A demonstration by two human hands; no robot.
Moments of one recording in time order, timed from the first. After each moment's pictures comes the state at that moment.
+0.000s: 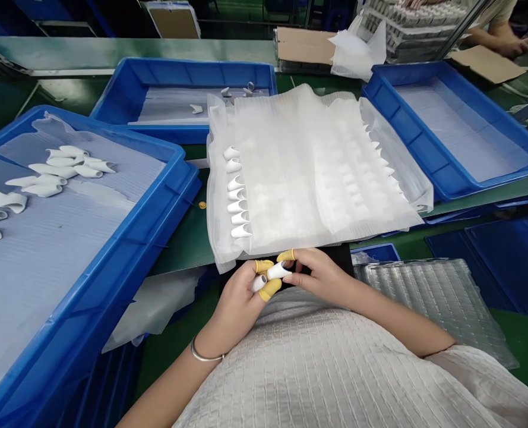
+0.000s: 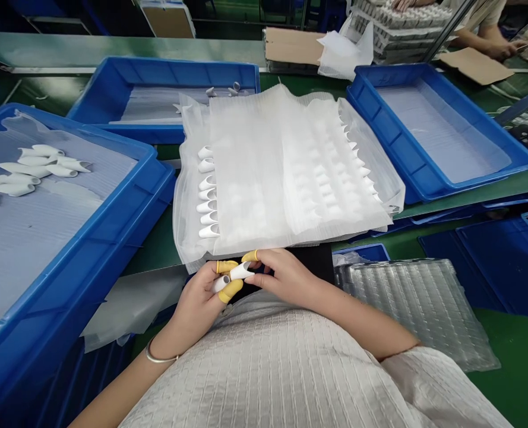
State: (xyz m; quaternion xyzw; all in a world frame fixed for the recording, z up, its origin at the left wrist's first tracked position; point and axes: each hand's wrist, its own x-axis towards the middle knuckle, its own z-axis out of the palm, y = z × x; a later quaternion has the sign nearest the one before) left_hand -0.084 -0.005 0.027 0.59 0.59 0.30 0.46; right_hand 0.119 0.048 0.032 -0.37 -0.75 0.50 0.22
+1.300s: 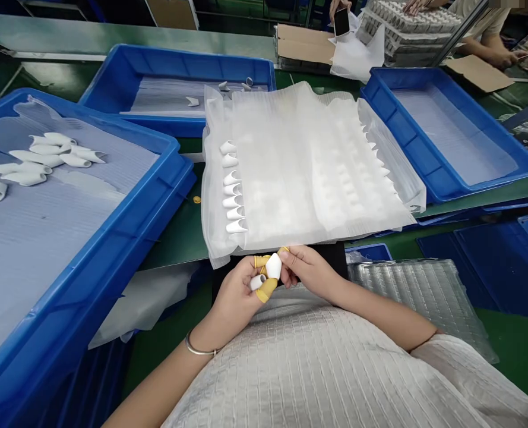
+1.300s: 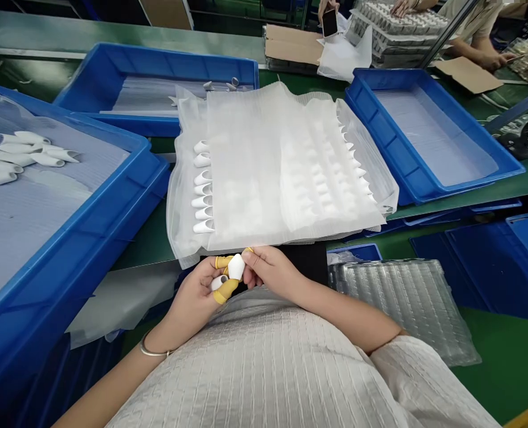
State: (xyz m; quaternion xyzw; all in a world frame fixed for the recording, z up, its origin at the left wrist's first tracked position) left_hand -0.071 -0.005 0.034 0.52 0.53 0.36 0.57; right_hand 0.102 0.044 0.029 -0.40 -0.51 0.72 0.24
